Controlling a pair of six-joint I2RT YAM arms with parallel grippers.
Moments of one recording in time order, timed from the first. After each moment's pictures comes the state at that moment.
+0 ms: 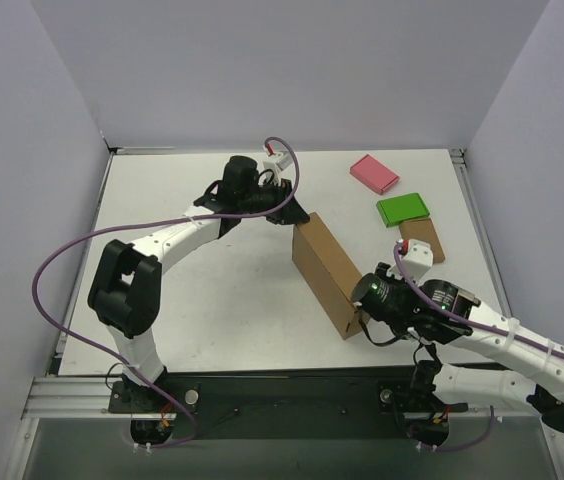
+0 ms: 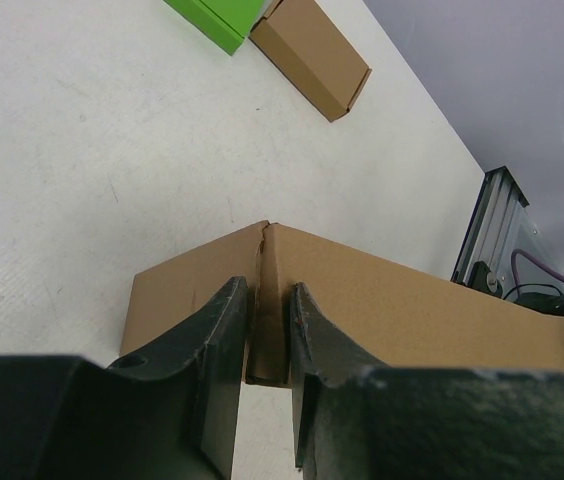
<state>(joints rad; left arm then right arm) -0.54 1.81 1.37 -0.03 0.63 -0.38 1.09 0.96 1.03 -1.23 0.71 1.23</state>
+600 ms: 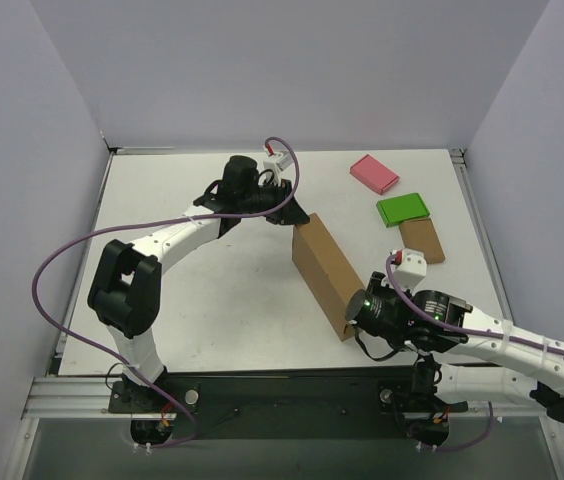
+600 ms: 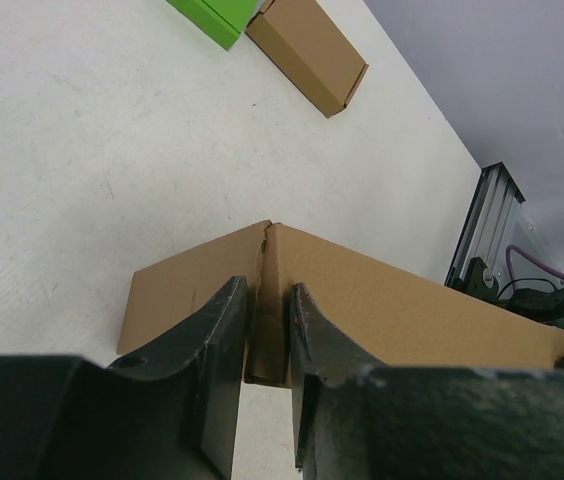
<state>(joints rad) -0.53 1.81 1.38 -0.04 0.64 -0.38 1.22 0.96 0.96 -1.23 0.76 1.31</state>
